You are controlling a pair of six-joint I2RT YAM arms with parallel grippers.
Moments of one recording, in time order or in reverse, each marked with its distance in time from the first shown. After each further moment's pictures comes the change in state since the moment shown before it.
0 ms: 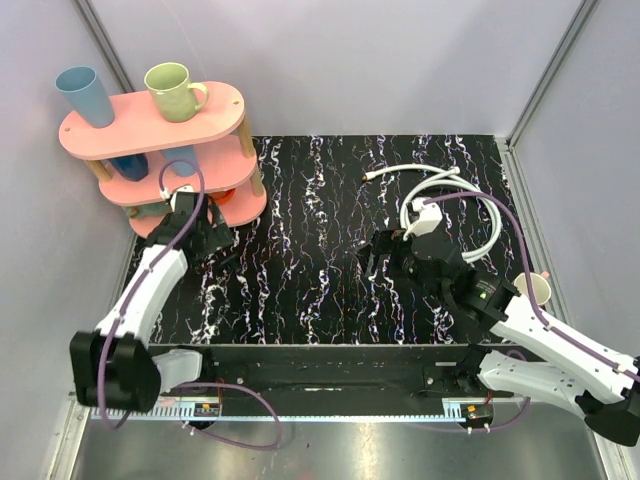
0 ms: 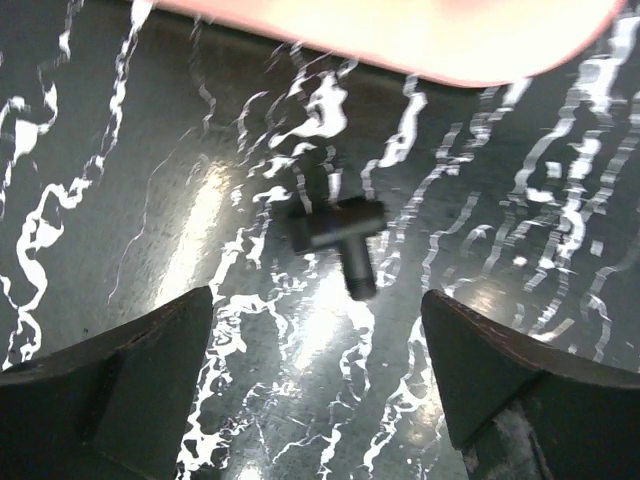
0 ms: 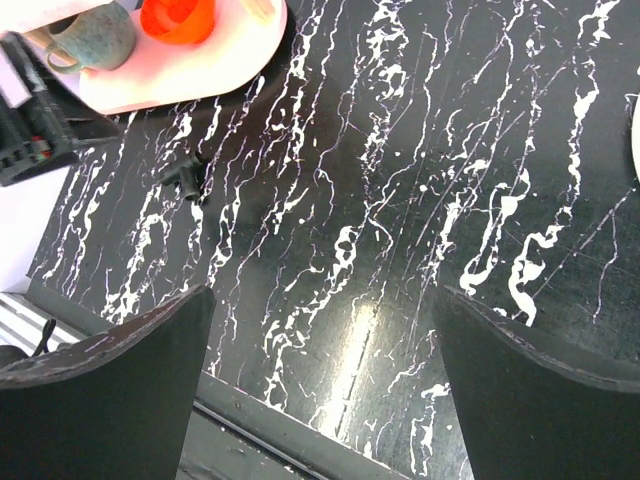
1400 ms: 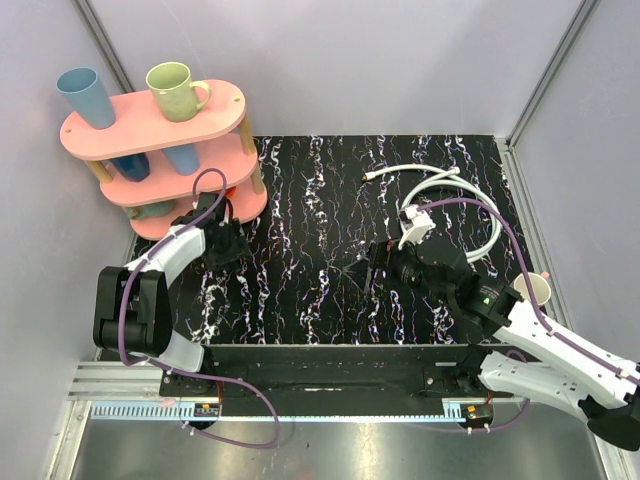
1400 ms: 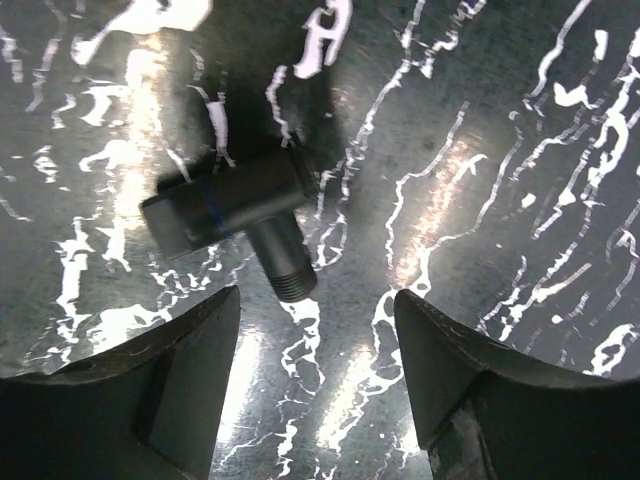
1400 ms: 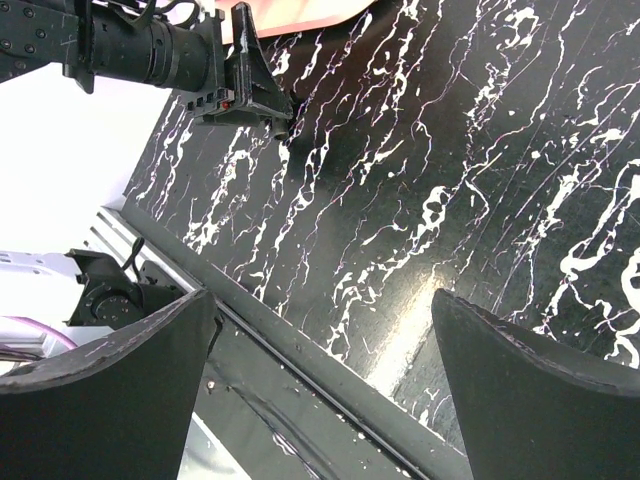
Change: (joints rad) left arm 0.054 0.361 -0.007 0.071 0.335 -0.005; right arm 0.000 -0.043 -0.046 0.047 -0.254 0.020
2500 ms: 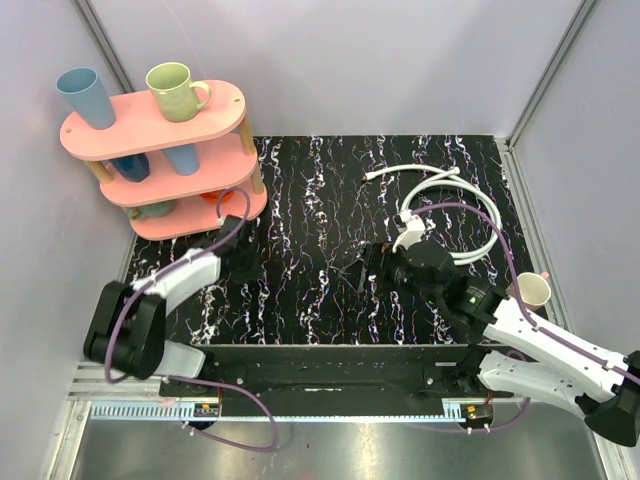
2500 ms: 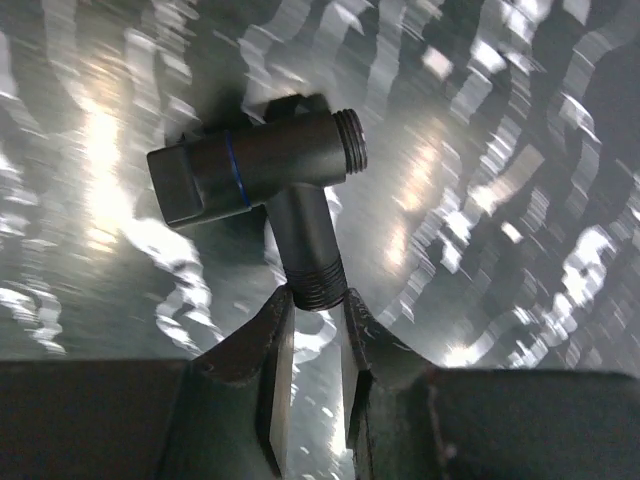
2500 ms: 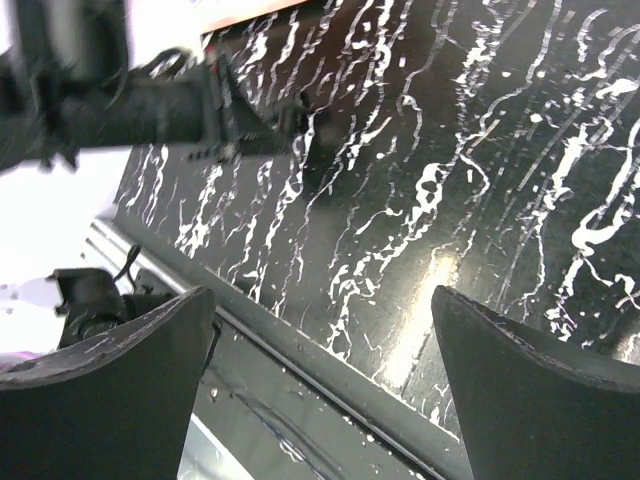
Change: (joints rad) left arm -0.187 -0.061 -0.154 0.120 -0.070 -0.126; right arm 0.000 0.042 -0.062 0.067 -0.003 0.071
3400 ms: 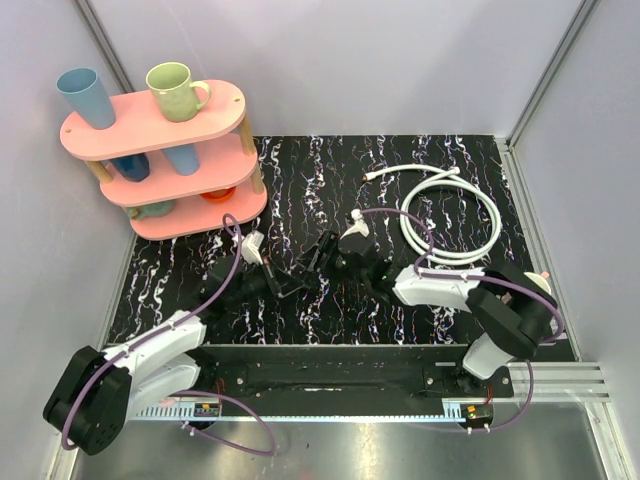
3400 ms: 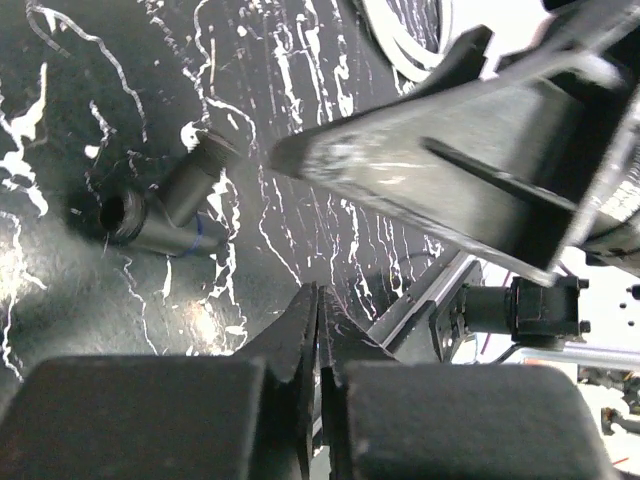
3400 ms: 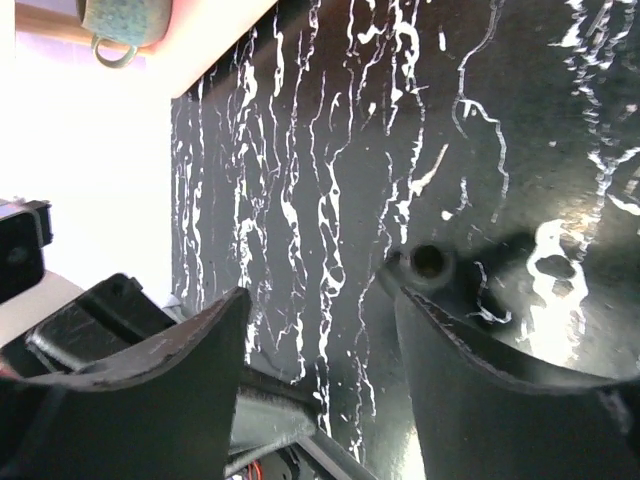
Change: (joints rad) left arm -0.229 -0.483 -0.503 0.768 0.407 -0.249; right arm 0.000 0.690 -0.003 0.636 0.010 0.398
